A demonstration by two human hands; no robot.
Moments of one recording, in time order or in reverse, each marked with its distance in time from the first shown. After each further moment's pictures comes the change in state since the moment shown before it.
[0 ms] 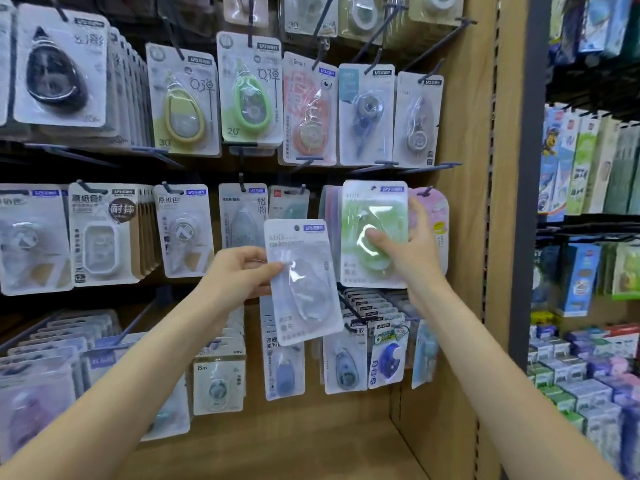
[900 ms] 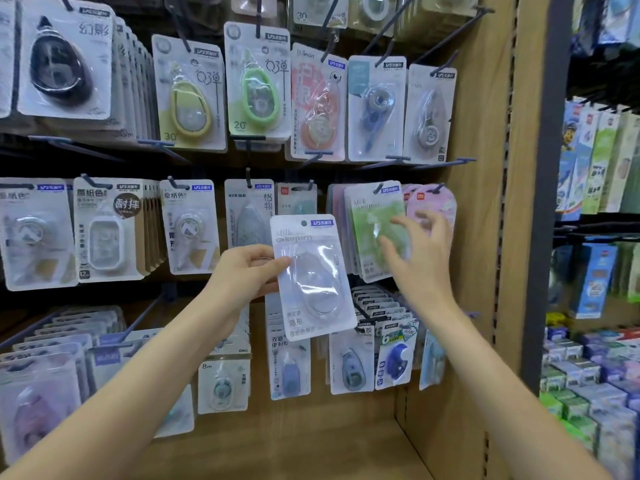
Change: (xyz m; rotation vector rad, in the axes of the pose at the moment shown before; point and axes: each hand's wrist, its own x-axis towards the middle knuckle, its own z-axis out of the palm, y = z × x) left_hand 0.007 -0.010 0.003 -0.049 0.032 0.010; right_hand -0.006 0.018 -0.003 -0.737 0.063 -0.337
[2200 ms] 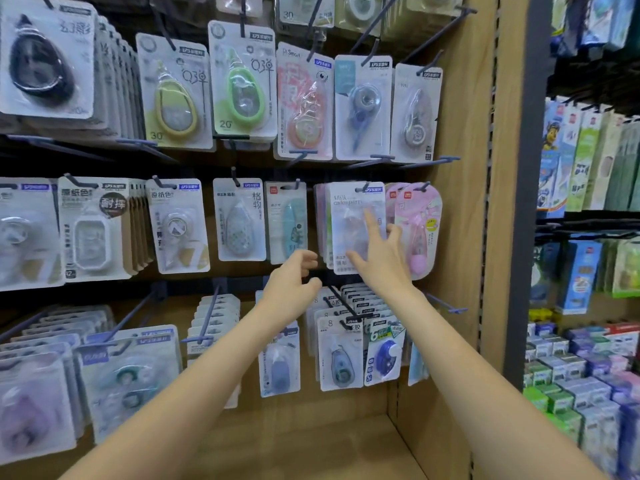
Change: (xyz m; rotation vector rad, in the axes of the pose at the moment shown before) left_hand 0.022 -0.026 0.063 0.468 -0.086 0.197; right_hand 0.017 0.014 0.036 -0.149 -0.300 0.148
